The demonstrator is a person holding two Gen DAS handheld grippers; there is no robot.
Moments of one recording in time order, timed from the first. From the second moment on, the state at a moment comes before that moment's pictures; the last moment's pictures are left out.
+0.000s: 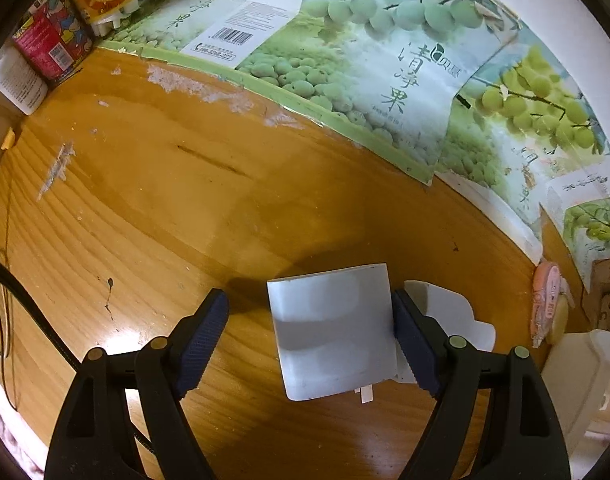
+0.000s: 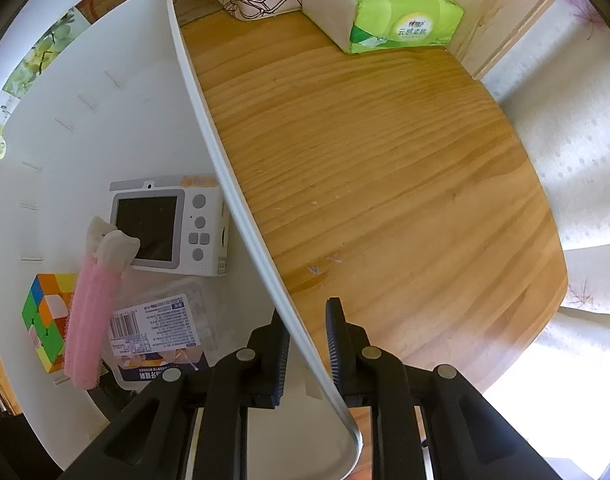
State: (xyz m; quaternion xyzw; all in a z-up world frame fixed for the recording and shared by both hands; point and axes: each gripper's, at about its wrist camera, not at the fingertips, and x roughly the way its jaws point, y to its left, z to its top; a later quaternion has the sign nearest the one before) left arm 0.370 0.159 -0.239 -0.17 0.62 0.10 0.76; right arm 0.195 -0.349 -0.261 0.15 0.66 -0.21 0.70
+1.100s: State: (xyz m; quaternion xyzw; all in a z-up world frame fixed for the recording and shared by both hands) left arm 0.332 0.135 -0.232 -0.12 0.65 0.10 0.74; right arm 0.192 -0.341 -0.256 0.15 0.65 -0.22 0.71
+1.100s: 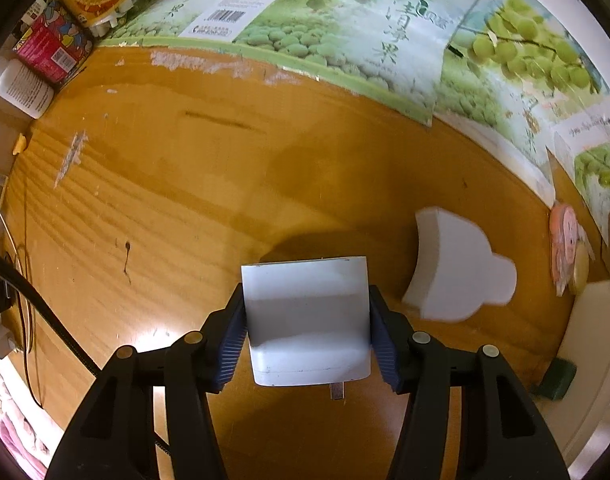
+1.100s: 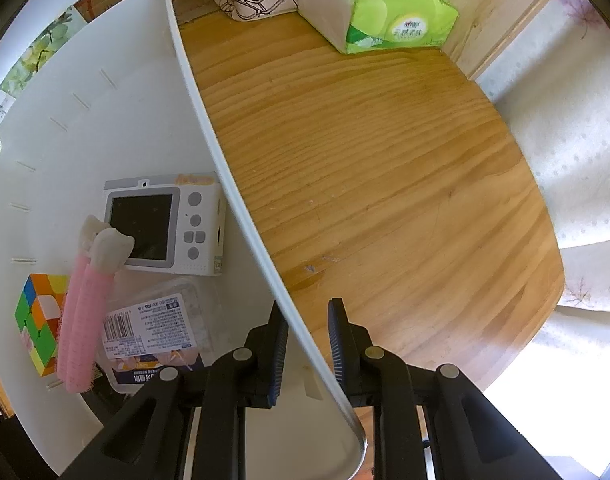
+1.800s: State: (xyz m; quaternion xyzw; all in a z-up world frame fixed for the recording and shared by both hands) left arm 0.189 0.107 -0.234 -0.12 0.69 0.09 0.70; right arm 0.178 -0.362 -0.258 0.16 0.65 -0.17 0.72
